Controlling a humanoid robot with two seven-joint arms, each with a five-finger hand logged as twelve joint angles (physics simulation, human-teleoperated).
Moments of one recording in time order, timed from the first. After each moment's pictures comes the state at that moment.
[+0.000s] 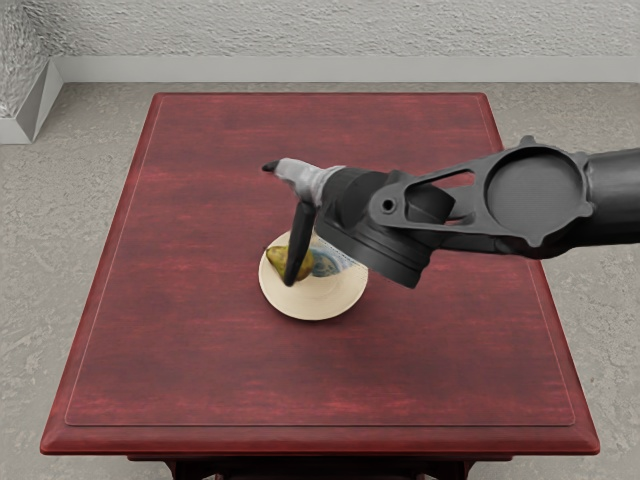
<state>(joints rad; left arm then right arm) 0.00 0.00 -0.20 -0.21 -0.11 -0.07 -0.22 1.64 -0.20 -0.16 1.57 -0.29 -0.52 -0.61</state>
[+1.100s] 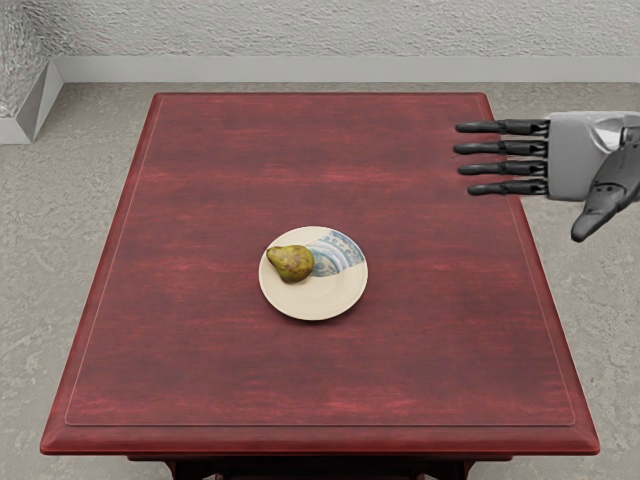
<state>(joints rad) 0.00 0.00 -0.20 -0.21 -0.11 -0.07 -0.22 0.95 -1.20 0.59 1.55 0.42 0.61 -0.61</state>
